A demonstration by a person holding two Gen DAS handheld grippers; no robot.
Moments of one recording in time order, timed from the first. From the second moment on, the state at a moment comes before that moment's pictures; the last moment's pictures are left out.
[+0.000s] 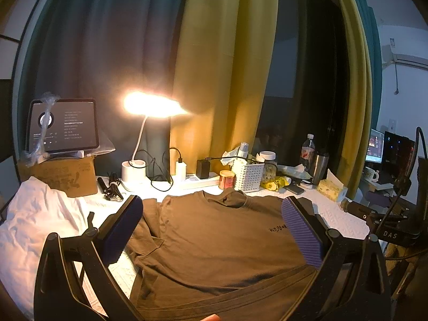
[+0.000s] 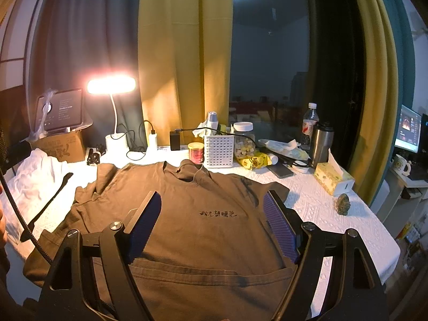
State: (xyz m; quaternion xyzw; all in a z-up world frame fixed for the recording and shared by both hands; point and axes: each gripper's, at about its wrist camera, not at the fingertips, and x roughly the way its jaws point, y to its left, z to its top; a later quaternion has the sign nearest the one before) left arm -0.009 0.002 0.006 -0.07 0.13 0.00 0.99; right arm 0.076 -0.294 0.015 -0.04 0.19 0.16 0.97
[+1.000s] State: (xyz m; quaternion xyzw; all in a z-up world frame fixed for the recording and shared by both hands) left arm -0.010 0.003 0.006 -0.07 0.13 -0.01 0.99; right arm 0.077 -0.292 0.016 -0.05 0.19 0.17 0.97
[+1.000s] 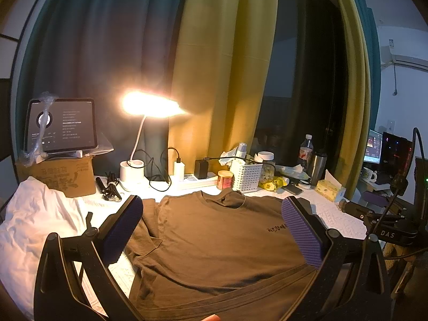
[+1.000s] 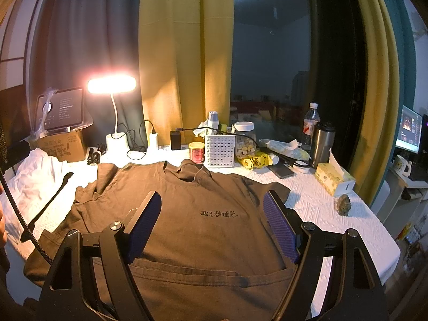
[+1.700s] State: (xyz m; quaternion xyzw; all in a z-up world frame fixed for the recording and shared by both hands) left arm -0.009 0.004 0.006 -0.07 0.14 0.00 0.99; right arm 0.077 -0.290 0.011 -0.05 0.19 0.16 0.97
